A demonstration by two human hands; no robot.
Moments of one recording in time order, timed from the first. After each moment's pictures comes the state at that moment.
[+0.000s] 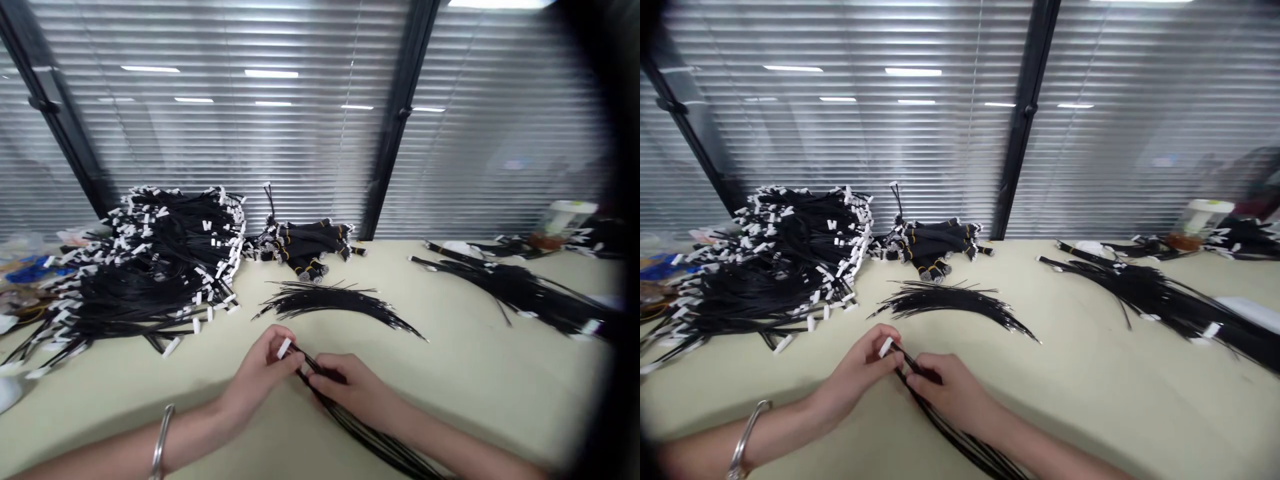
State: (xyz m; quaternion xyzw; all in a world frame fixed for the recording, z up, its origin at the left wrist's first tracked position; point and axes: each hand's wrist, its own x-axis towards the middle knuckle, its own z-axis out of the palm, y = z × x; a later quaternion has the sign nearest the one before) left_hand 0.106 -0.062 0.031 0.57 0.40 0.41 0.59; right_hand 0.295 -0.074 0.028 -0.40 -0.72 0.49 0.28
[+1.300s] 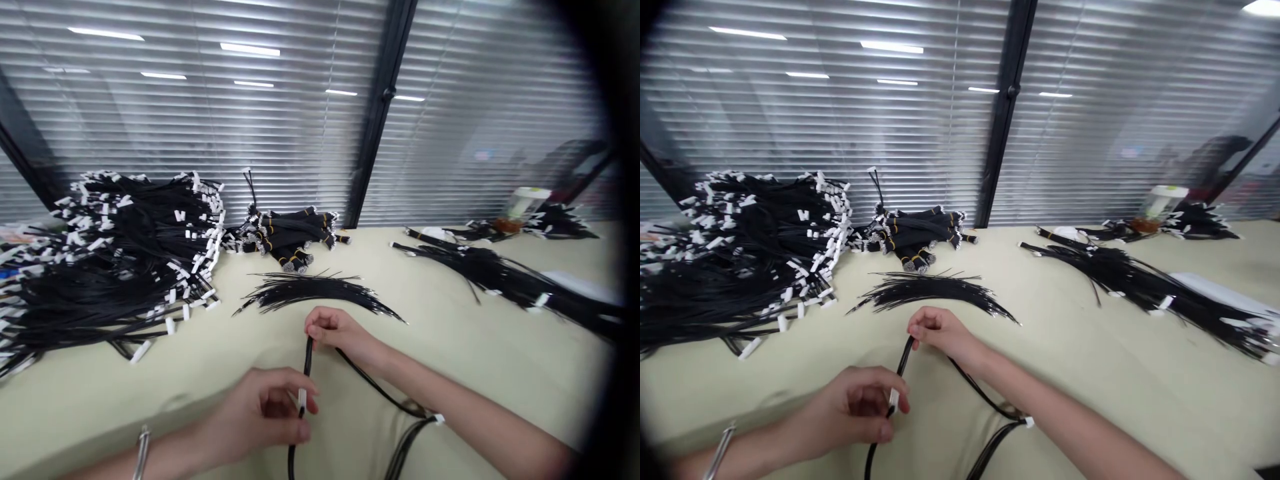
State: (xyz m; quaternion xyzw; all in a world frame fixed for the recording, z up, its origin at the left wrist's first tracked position) left_hand 0.111 -0.081 0.034 0.63 0.33 0.18 0.68; right_hand 0.318 -0.030 0.018 -0.34 -0.59 0.62 0.40
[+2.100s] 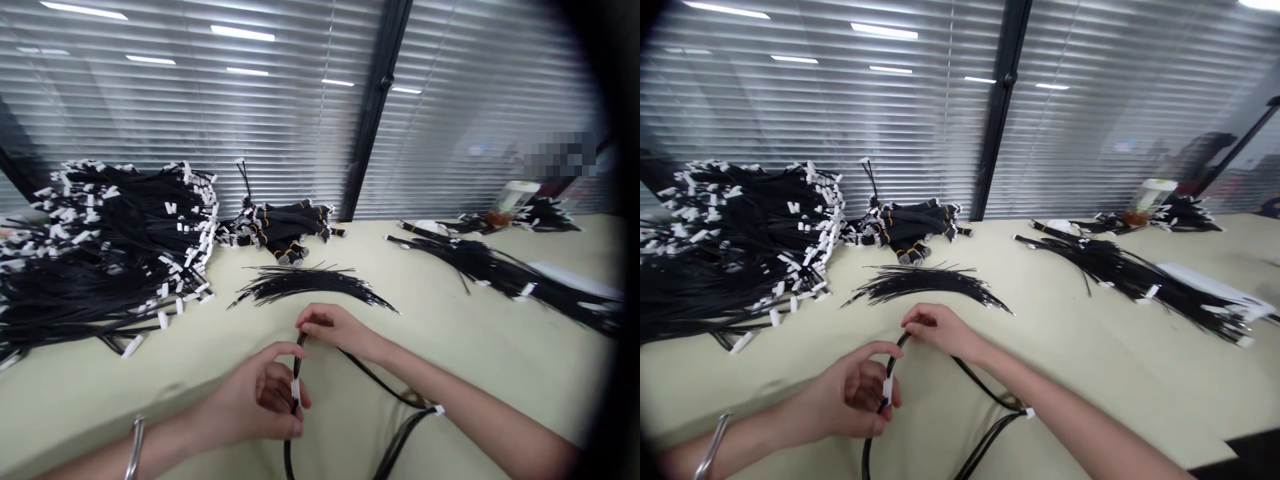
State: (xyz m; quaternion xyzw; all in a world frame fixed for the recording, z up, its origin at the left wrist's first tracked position) left_hand 0.109 -0.079 0.033 0.58 0.31 0.19 0.73; right_hand 0.325 -0.026 0.015 -0.41 -0.72 0.45 0.33
